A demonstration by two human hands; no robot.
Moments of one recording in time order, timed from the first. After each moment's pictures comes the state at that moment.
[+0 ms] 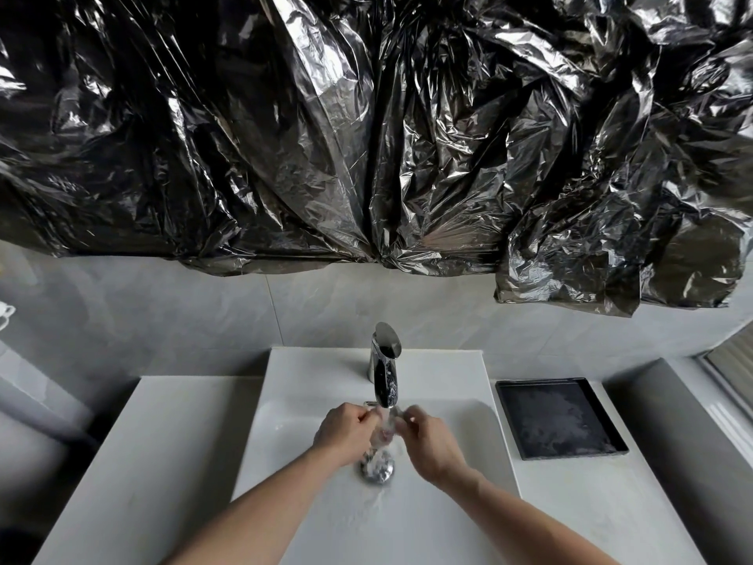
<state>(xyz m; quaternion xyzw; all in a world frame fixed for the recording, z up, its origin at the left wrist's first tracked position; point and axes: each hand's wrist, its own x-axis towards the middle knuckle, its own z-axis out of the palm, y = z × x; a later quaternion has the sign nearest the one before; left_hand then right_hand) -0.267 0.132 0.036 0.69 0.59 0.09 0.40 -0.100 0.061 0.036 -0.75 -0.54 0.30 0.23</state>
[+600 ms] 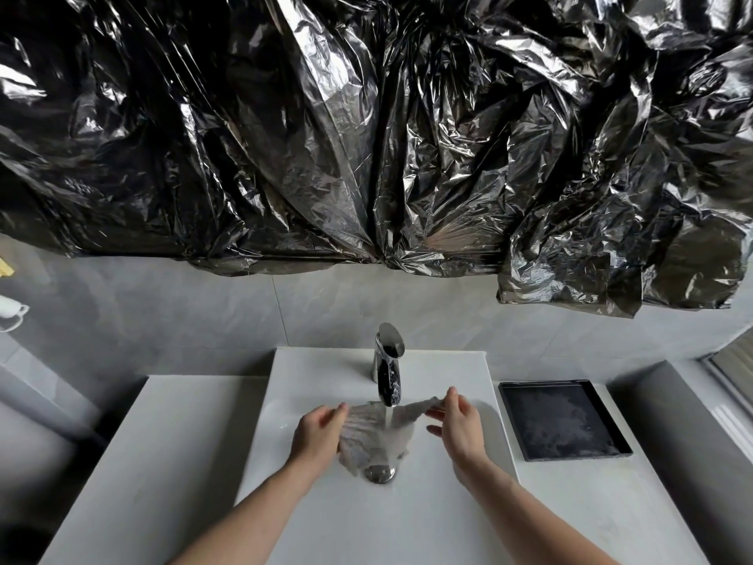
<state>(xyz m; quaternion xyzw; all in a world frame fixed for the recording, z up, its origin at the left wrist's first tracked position) -0.315 0.126 0.012 0.51 0.64 0.27 0.51 -0.086 0.062 0.055 -0.71 -0.21 0.43 0.52</state>
